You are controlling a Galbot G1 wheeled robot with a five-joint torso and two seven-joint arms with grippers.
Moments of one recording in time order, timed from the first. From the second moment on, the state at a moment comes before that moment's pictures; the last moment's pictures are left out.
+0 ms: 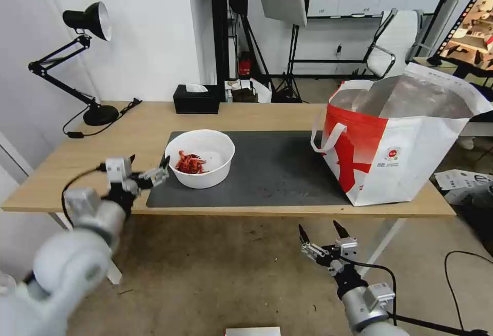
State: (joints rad) left arm 1.08 -0.69 -0.47 -2.11 -1.21 0.48 -0.38; right arm -1.65 1.03 0.27 2.10 0.40 0.12 0.27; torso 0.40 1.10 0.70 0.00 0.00
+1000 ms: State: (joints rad) left arm 0.63 -0.74 -0.12 -1.72 -1.53 0.66 -0.50; right arm -1.65 1.03 0.27 2.10 0.40 0.12 0.27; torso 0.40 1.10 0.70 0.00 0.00
